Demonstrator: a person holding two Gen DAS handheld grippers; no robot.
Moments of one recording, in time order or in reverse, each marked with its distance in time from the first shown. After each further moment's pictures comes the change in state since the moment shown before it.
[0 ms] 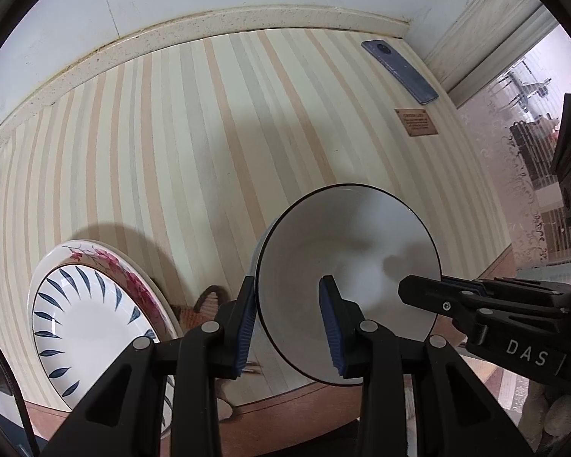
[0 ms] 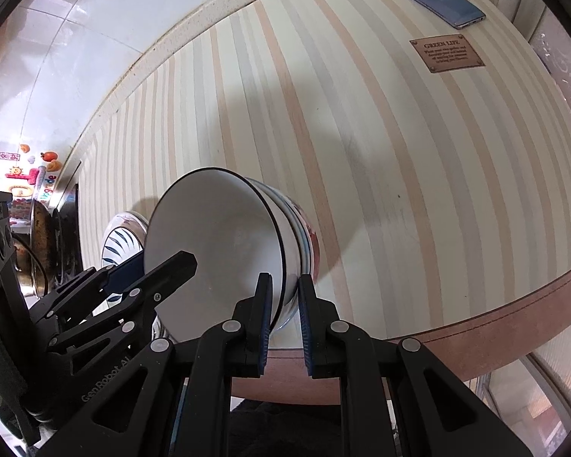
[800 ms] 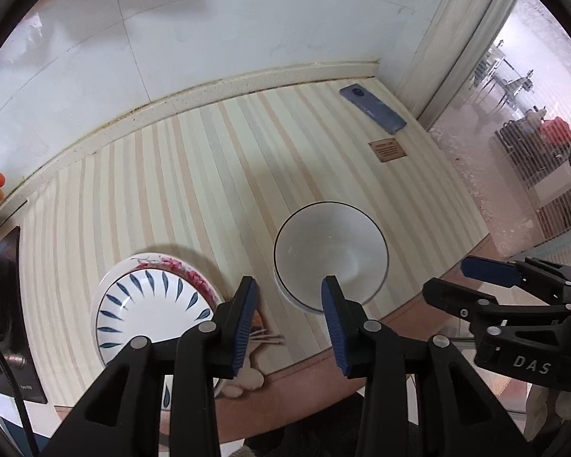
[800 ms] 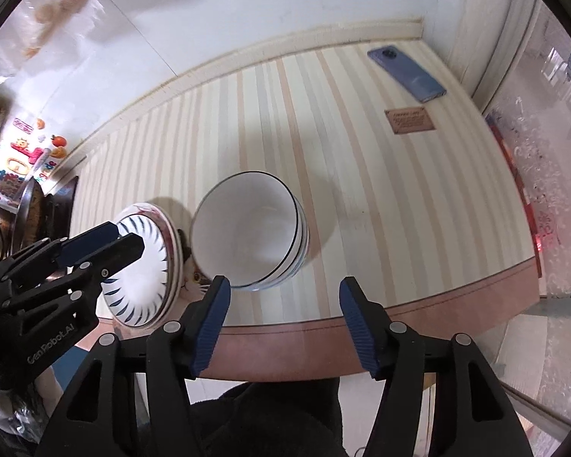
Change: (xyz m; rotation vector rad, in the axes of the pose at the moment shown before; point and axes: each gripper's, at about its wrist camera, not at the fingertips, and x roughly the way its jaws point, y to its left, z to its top) left arm -0.106 -0.001 -0.038 0.096 -0.167 0.033; right arm -0.094 0.043 -0.076 -0.124 -0.221 -0.153
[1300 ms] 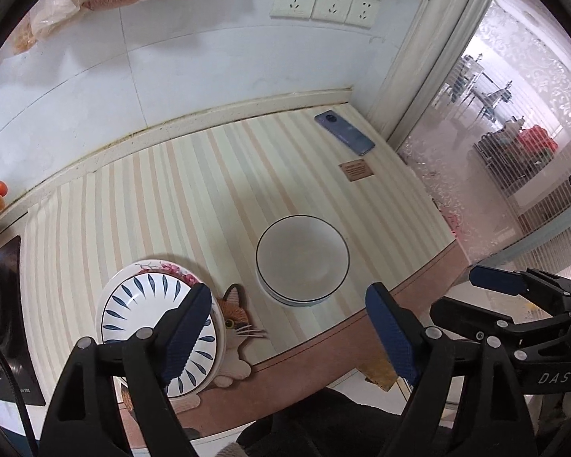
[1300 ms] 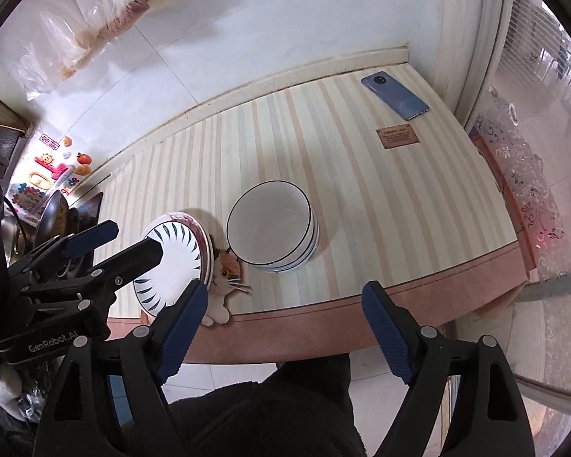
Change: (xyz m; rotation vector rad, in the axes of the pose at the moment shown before) left arm -0.053 -0.006 -0.009 0.014 -0.081 -0.077; right arm -0.076 0.007 -0.036 0.035 -0.089 0.035
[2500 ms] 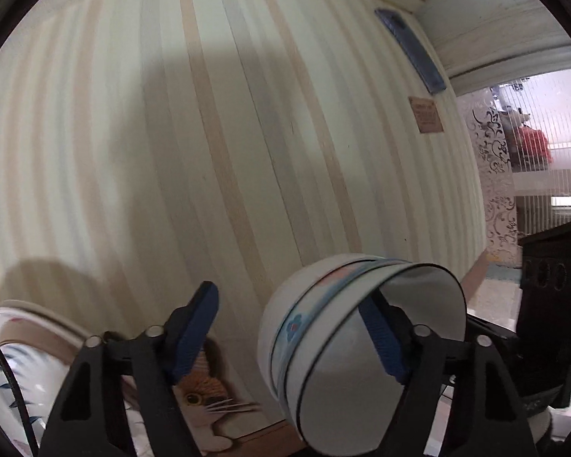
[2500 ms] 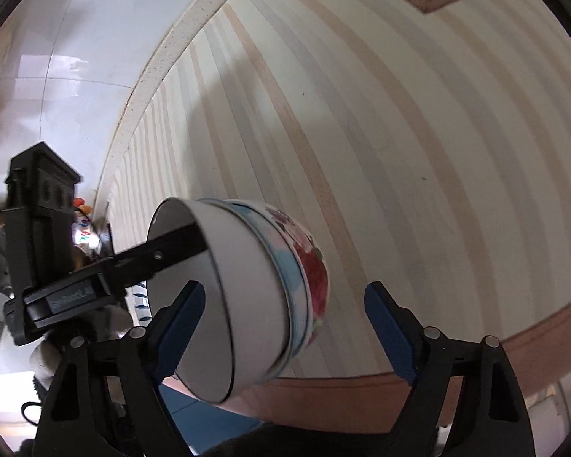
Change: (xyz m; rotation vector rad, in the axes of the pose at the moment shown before) left arm 0.248 0.069 0.041 -0.206 0.455 -0.232; right arm 0.249 -0.087 0.055 0.324 0.295 0.317
